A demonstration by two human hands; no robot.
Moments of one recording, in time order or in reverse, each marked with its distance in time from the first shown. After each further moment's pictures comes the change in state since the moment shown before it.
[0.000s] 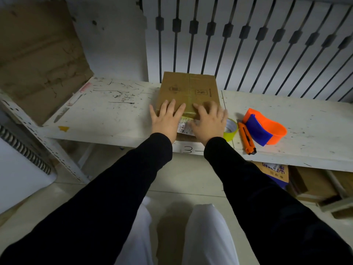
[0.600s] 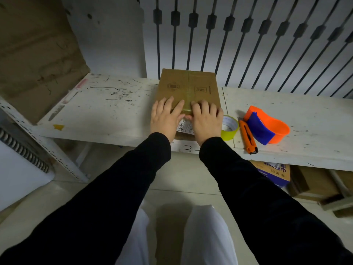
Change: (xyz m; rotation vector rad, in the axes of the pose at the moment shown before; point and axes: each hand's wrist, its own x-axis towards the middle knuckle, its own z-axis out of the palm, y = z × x) left_hand 0.009 -0.001 0.014 -0.131 0.113 -0.001; right_hand 0.004 0.002 0.019 -0.320 0.099 -0.130
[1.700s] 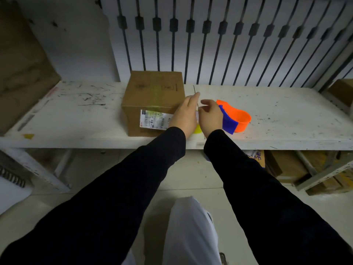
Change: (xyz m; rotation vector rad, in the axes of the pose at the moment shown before) left_hand -0.003 0.134 -0.024 -0.523 -0.139 0.088; right_hand -0.018 0.080 -0.052 1.071 -0.018 0.620
